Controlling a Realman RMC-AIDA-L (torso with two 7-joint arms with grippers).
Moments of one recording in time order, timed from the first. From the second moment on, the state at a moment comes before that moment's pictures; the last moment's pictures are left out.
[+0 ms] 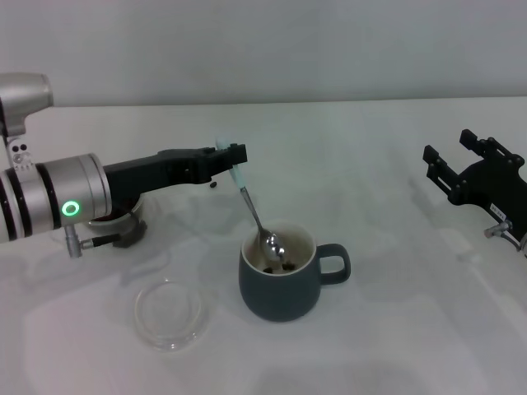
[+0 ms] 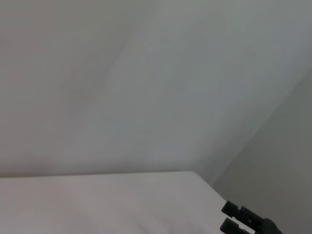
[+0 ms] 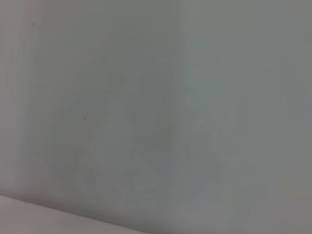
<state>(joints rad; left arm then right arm) -0.72 -2.01 1.29 0.35 1.29 1.17 -1.67 0.40 2.02 -1.88 -0.15 0.12 -1.07 0.33</state>
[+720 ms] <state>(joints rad) -0.59 -1.99 1.28 0.46 1.16 1.35 -1.69 0.40 2.02 -1.88 -0.15 0.12 -1.06 0.33</state>
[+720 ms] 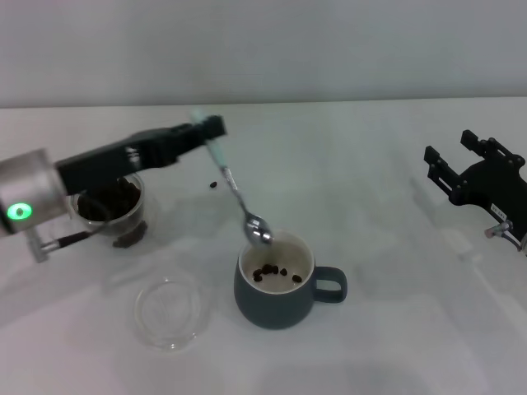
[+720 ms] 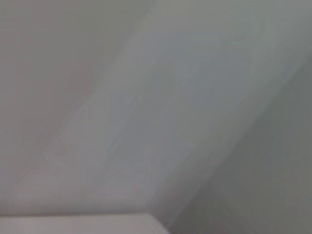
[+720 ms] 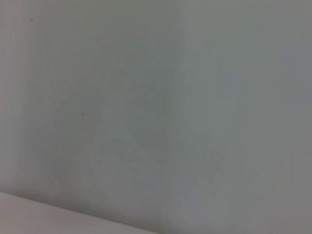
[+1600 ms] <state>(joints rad) -0.33 -1.97 1.16 0.46 1.21 1.31 -1.64 0.40 2.02 -1.87 -0.15 0.12 -1.06 0.33</state>
